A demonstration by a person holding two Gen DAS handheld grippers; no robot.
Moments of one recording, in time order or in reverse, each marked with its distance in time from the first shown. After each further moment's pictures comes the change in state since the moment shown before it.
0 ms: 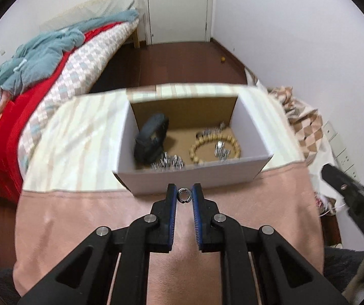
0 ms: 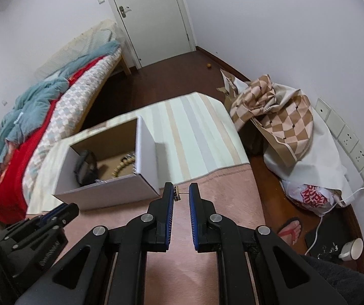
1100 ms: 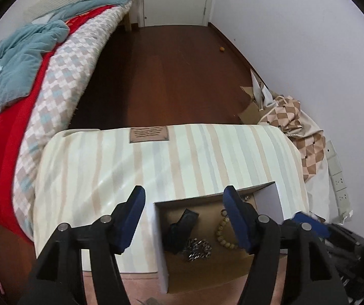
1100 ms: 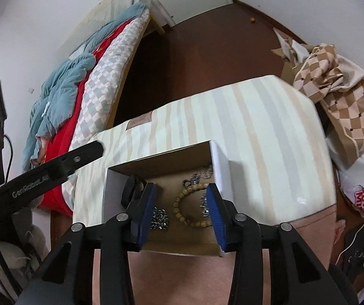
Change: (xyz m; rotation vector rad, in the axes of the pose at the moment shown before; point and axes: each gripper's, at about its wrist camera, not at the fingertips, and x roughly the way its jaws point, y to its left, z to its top) left arm 0.060 0.064 0.149 -0.020 0.156 -0.071; right arm 0.099 0.053 0.094 0.031 0.304 0.250
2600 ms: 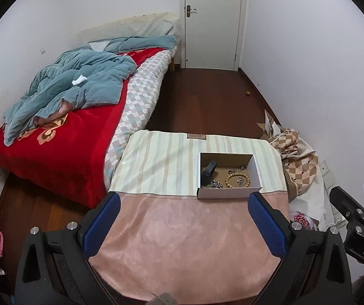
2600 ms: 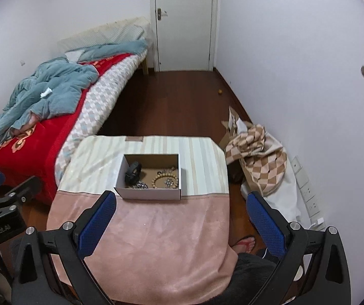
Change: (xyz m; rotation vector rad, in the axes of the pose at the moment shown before) left arm -0.272 -0.003 -0.159 -0.109 -0.245 0.173; right arm -0.282 0.136 -0.129 -0.306 -0.291 -0.387
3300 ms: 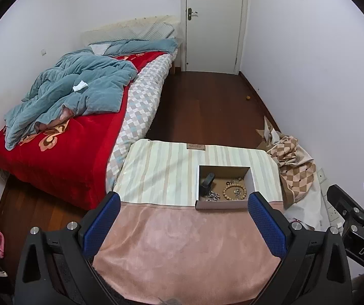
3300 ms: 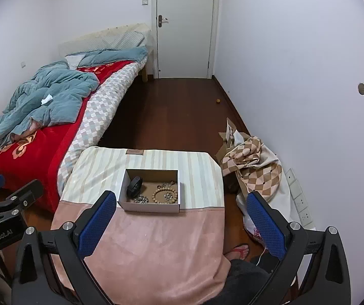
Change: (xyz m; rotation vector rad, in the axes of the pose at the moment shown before) left arm -0.005 -0.003 0.035 -0.006 0.000 0.007; right arm -0.018 0.006 0.040 -0.010 -0.015 -0.021
